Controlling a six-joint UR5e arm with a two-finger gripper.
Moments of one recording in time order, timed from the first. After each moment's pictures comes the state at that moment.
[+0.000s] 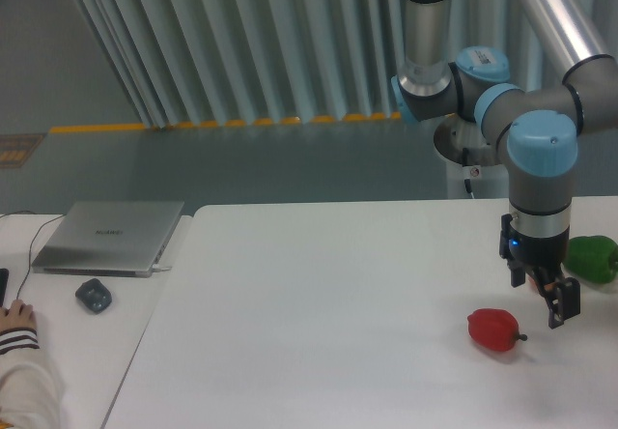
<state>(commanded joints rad) 2.40 -1.93 -1.50 -1.18 1.61 1.33</state>
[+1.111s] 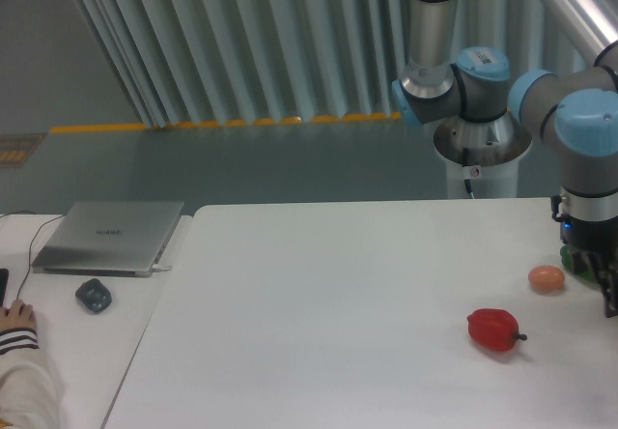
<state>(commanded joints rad) 2.53 -1.91 -1.47 -1.18 1.62 1.72</state>
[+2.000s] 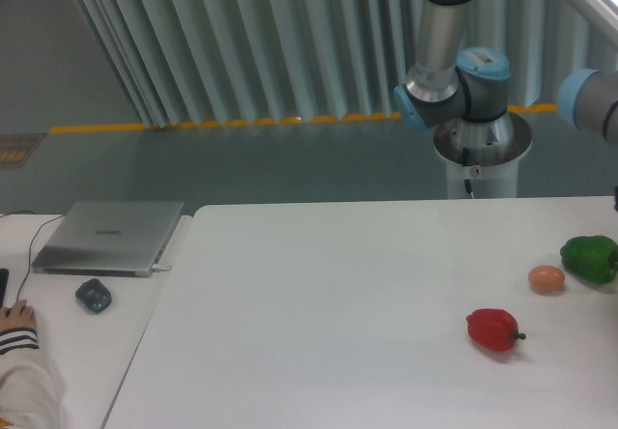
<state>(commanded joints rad) 2.67 -1.96 -1.47 -1.05 1.62 1.92</state>
